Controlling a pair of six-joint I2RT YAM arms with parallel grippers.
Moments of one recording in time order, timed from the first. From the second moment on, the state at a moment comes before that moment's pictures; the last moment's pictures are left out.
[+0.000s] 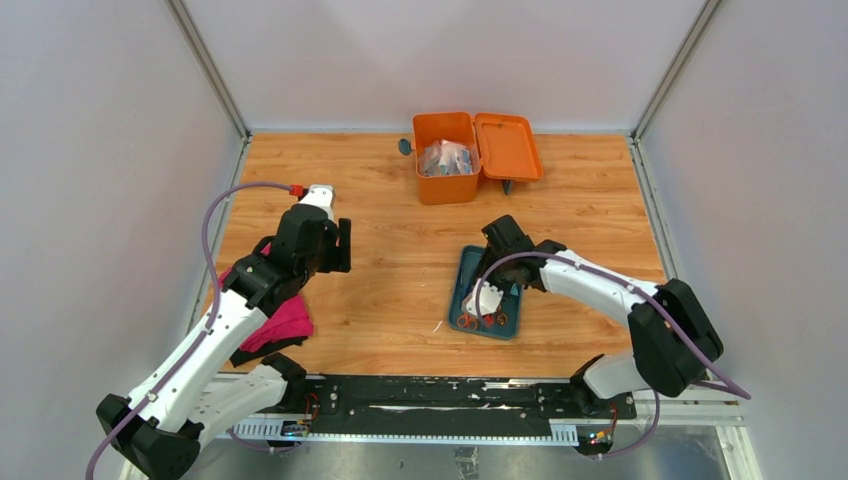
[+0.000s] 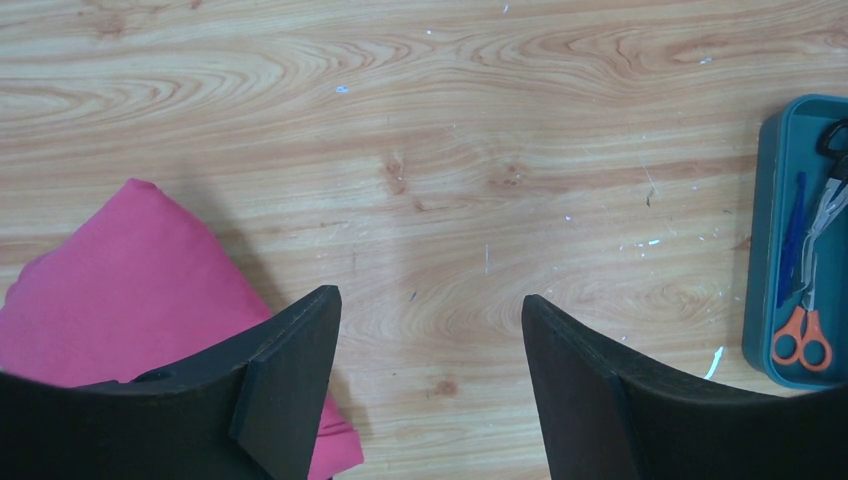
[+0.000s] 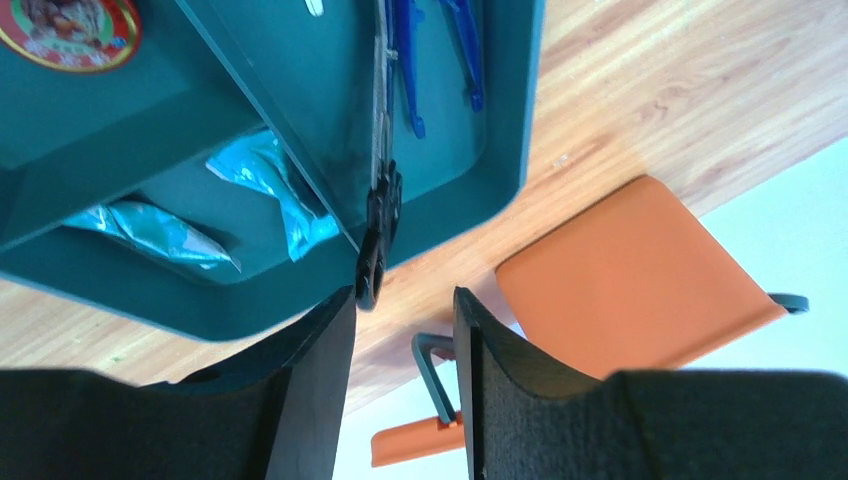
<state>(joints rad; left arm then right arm) -0.52 0.89 0.92 -0.71 -0.33 -0.28 0.64 1.41 0.82 -0.46 -0.05 -2.09</state>
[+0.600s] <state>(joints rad) -0.52 0.89 0.92 -0.71 -0.32 -0.28 0.72 1.06 0.84 -0.49 -0.07 -1.57</state>
